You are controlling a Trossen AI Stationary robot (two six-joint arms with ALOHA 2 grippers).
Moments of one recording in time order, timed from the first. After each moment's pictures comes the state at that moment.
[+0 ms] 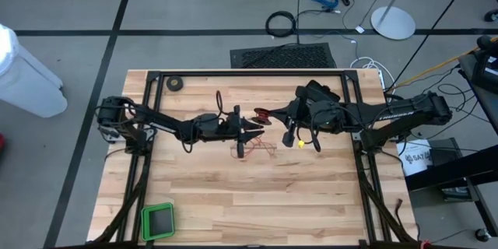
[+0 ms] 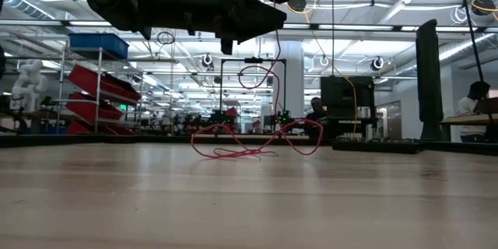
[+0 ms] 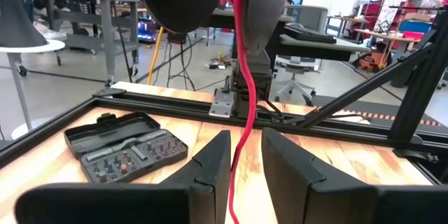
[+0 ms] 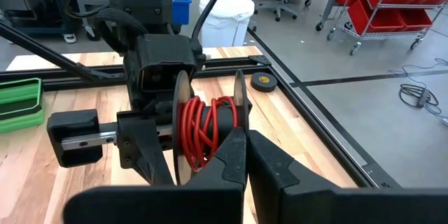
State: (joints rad) left arm 0.01 1.67 0.75 0.94 -0.06 -0.10; right arm 0.11 1.19 1.02 -0.14 0.44 0.06
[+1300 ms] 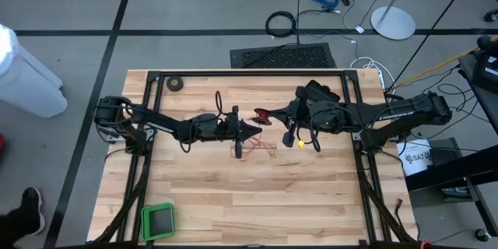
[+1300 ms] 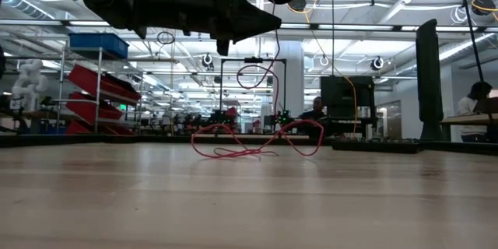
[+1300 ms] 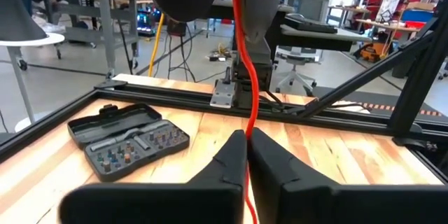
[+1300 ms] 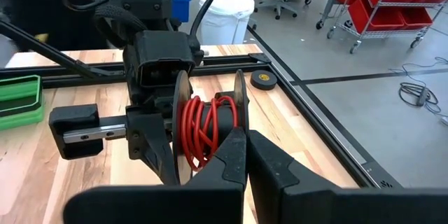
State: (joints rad) left arm 0.01 1.64 0.73 0.90 -0.06 -0.09; right arm 0.11 1.19 1.02 -0.15 0.44 0.06
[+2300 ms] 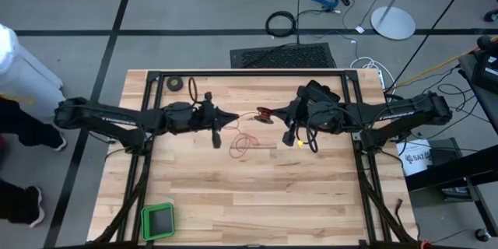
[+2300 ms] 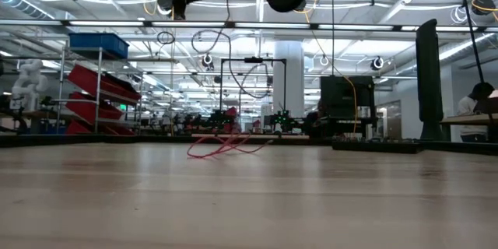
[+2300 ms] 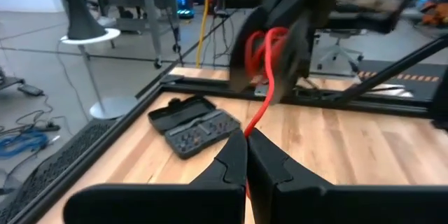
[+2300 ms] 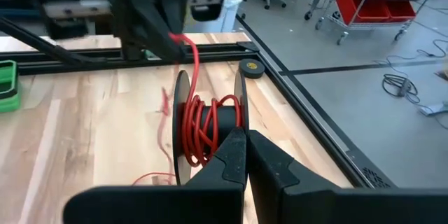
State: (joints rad) left arm 0.00 1.16 0.73 0.31 -0.20 -0.01; right arm 0.11 1.19 1.02 -0.20 0.48 0.06
